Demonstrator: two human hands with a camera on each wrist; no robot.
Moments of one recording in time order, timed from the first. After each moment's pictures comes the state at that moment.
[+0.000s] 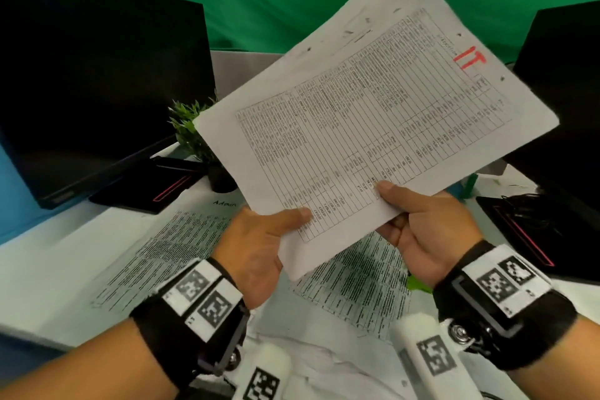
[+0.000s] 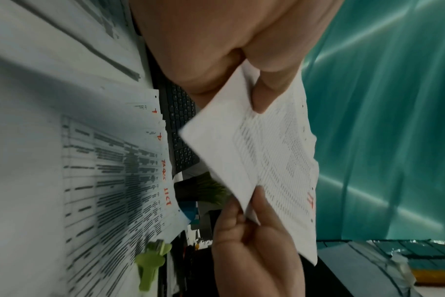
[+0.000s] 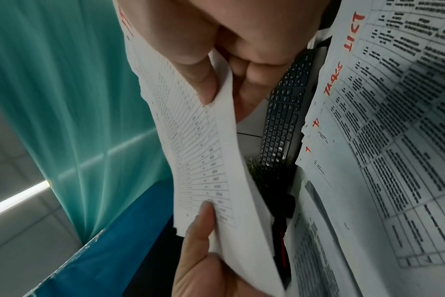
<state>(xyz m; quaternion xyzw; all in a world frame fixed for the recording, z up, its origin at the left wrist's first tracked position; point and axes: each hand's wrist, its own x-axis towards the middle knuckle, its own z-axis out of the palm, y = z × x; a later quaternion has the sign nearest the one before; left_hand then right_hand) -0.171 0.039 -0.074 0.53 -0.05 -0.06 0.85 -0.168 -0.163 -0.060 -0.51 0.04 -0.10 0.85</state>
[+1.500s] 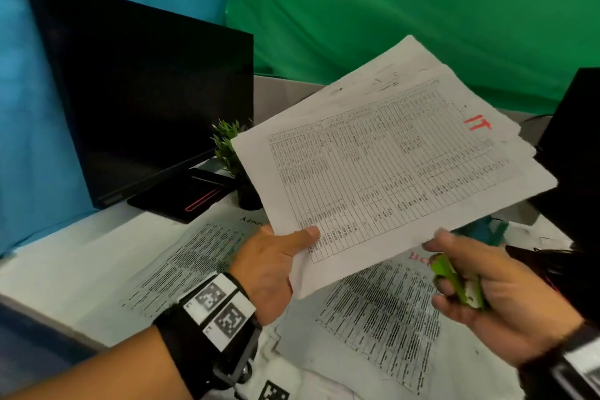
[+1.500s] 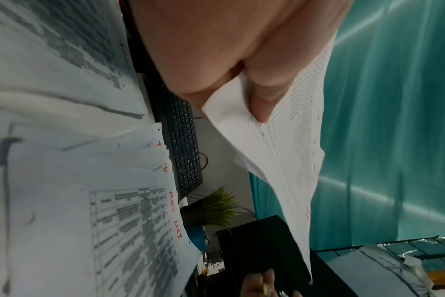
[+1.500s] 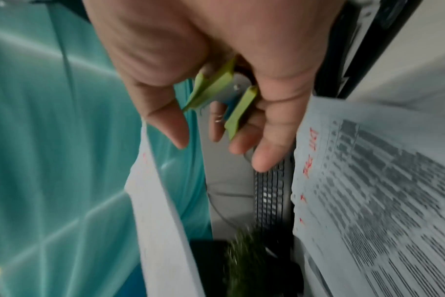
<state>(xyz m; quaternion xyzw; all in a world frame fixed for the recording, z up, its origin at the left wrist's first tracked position) -0.154 0.065 -0.087 0.48 -0.01 -0.06 0.88 -0.208 -0.183 -0.041 -0.63 0.05 0.02 0.77</state>
